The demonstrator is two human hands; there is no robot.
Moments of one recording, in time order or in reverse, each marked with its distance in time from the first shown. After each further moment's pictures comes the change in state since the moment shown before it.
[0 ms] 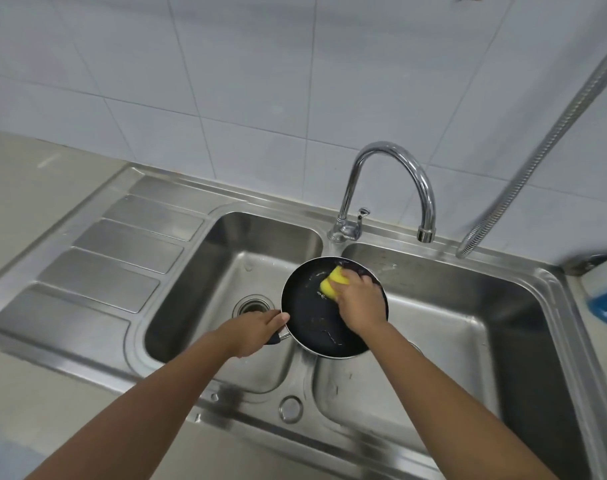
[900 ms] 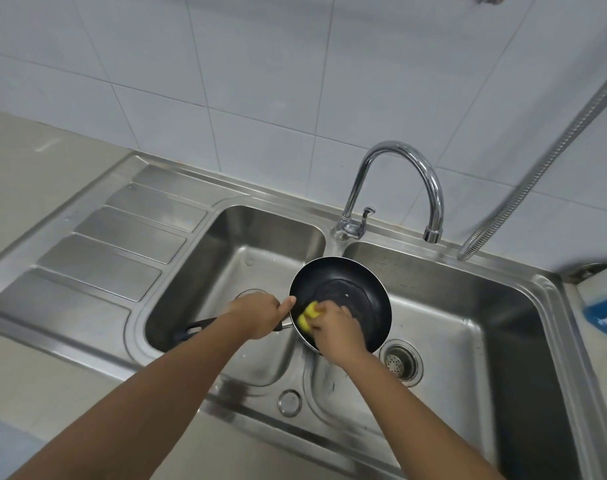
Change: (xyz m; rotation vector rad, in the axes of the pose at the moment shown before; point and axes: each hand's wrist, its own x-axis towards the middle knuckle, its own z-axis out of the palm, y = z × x) left_hand 0.020 0.008 -0.007 0.281 0.119 -0.016; right_hand -0.046 -0.044 0.019 0.126 -0.115 -0.053
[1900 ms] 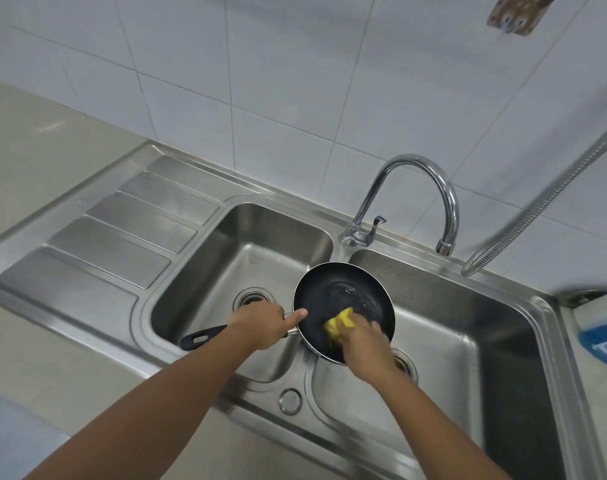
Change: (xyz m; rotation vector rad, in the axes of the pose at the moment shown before) left_hand -0.021 -0.003 0.018 0.071 0.080 0.000; right_hand -0.024 0.028 -0.009 -0.162 -0.035 0.102
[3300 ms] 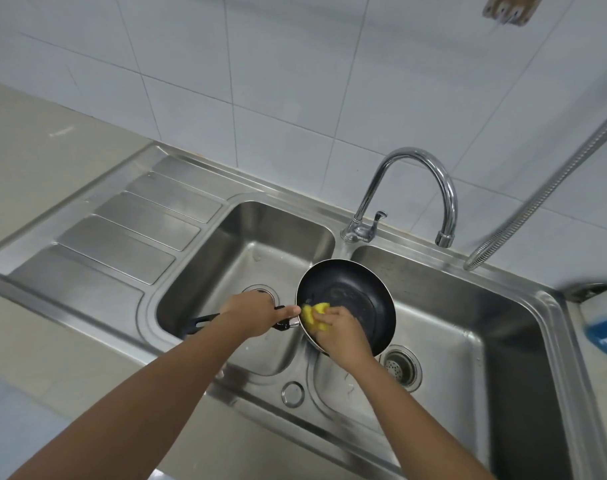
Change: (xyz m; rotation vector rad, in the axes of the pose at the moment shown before) left_hand 0.004 -0.019 -0.007 0.090 -0.013 -0.005; right_hand 0.006 -0.031 0.014 0.566 0.007 -0.027
